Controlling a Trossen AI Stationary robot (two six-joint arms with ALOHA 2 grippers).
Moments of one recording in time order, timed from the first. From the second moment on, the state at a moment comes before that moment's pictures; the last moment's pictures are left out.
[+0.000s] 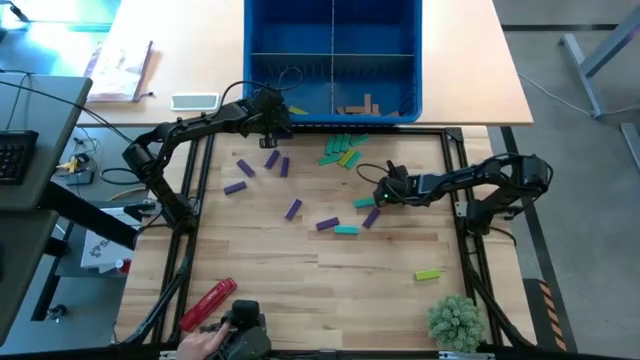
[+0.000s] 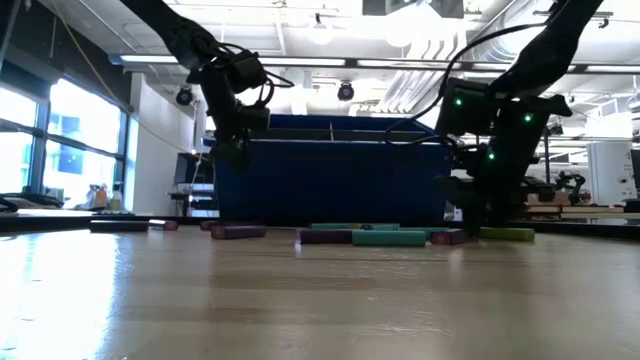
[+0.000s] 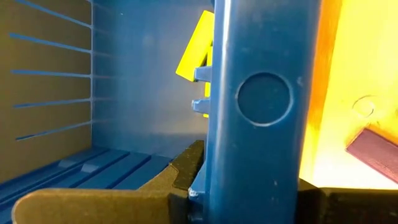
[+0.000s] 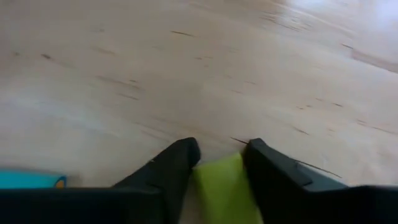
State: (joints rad) left arm 0.74 1.67 1.20 -0.44 -0.34 0.85; right arm -0.22 1.58 0.57 -0.34 0.45 0.94
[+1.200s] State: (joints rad) left arm 0.74 1.67 1.20 -0.41 -0.28 0.86; right arm -0.50 2.01 1.65 0.19 0.22 -0.10
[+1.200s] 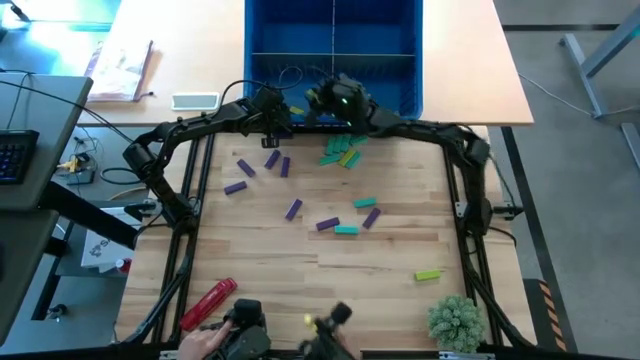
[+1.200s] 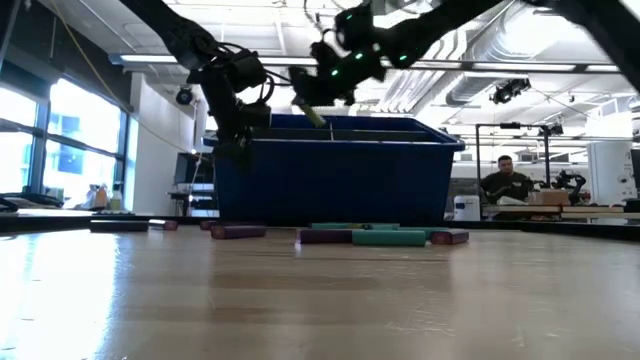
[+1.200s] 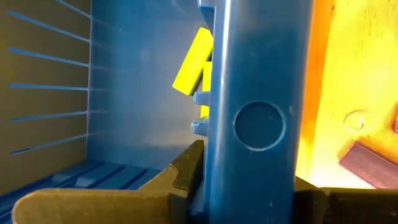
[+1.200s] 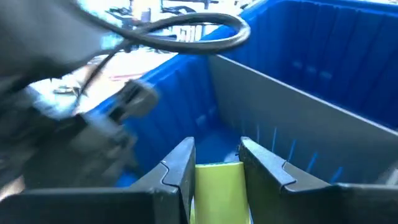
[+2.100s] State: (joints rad) left arm 0.74 1.67 1.20 -0.41 -0.29 0.86; right arm -0.28 1.98 2.08 -0.76 0.54 -0.09
